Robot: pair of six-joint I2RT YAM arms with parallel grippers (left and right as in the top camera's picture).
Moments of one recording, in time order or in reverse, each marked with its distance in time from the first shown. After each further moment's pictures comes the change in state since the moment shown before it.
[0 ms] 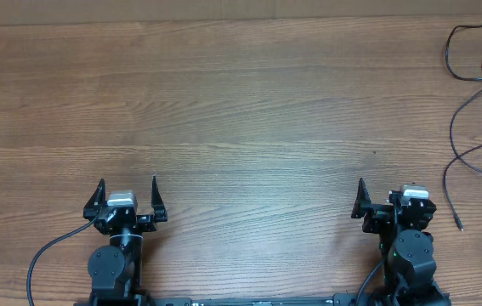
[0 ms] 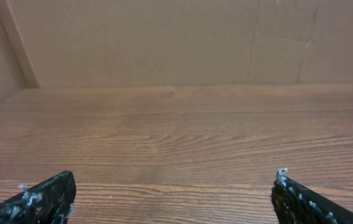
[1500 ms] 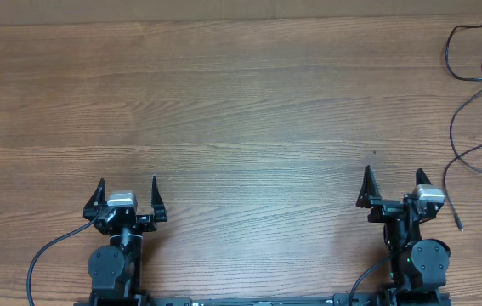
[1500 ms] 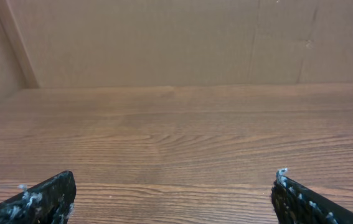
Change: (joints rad) left arm 0.000 0.000 0.000 0.000 0.000 0.000; right arm -0.229 -0.068 -0.105 0.330 -0.291 0.000
